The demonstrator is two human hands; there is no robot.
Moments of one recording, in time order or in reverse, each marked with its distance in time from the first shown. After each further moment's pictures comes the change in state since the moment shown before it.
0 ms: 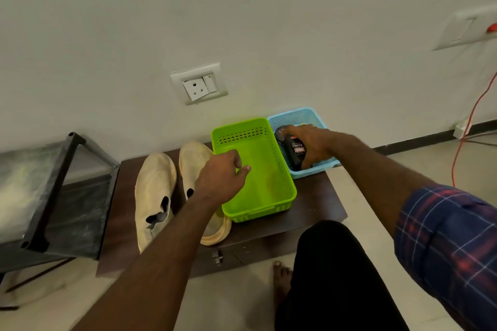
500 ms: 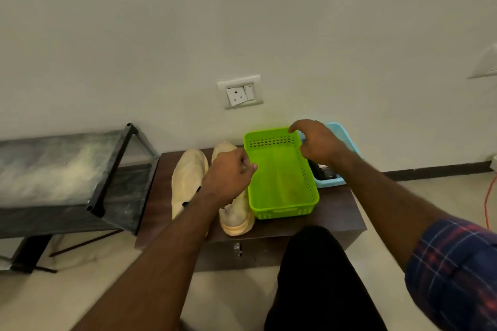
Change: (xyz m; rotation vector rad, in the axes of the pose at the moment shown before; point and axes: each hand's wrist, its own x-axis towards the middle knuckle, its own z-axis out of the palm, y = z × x) left_hand -0.036 -0.005 -0.060 -0.072 0.068 -0.034; right_hand -0.006 -0.086 -0.011 0.182 0.425 -0.027
